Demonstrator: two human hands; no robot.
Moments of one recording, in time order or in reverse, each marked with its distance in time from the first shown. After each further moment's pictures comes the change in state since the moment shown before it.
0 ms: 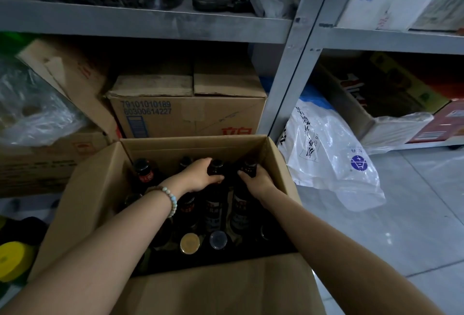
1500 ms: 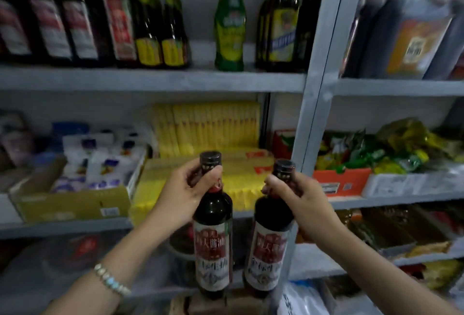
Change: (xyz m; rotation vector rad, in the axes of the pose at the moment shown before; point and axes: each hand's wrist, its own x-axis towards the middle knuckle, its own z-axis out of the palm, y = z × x) left_hand -0.507 0.520 -0.509 -0.544 0.655 0.701; right_hand -0.442 -0.680 -0.355 0.231 0.029 -0.812
